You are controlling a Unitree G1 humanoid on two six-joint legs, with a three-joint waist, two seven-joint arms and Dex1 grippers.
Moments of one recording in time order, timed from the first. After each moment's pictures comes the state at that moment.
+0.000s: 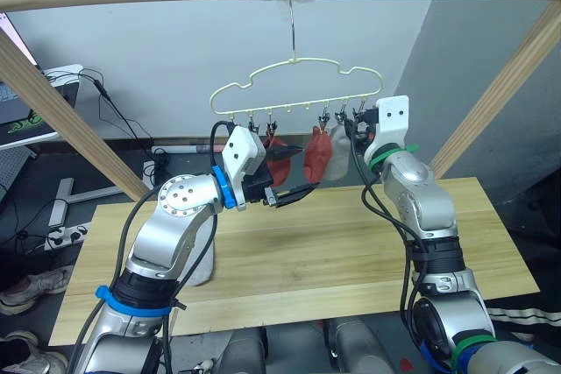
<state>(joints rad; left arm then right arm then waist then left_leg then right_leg) -0.44 0.48 -0.13 -0.25 -0.29 0.30 -0.86 -0.65 -0.12 -0.04 0.07 0.11 0.51 0.11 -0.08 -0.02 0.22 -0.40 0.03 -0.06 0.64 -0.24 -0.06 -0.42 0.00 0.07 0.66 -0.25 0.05</state>
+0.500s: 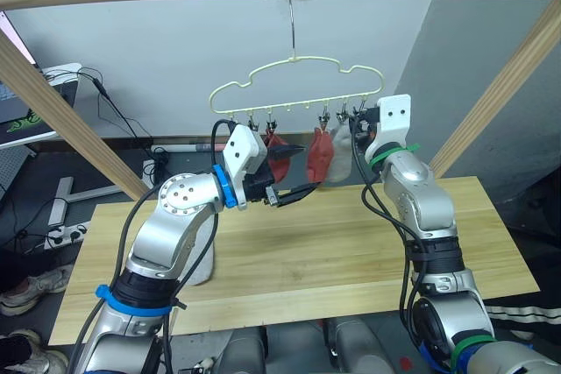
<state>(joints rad) -0.45 0.48 -0.13 -0.26 -0.29 0.32 -0.86 -0.65 -0.11 -0.04 0.07 0.10 0.48 0.10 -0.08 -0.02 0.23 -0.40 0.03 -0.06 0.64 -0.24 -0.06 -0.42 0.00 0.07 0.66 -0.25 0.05</state>
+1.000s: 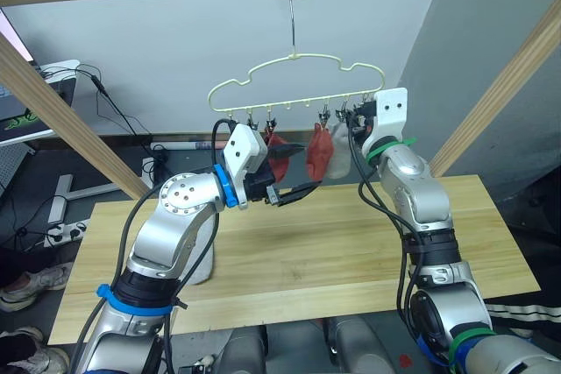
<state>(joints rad) -0.45 0.47 -0.13 -0.26 -0.29 0.33 -0.85 -0.70 -0.11 -0.04 0.15 0.10 0.43 0.11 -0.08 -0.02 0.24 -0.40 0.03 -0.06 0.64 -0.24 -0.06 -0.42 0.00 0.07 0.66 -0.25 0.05</state>
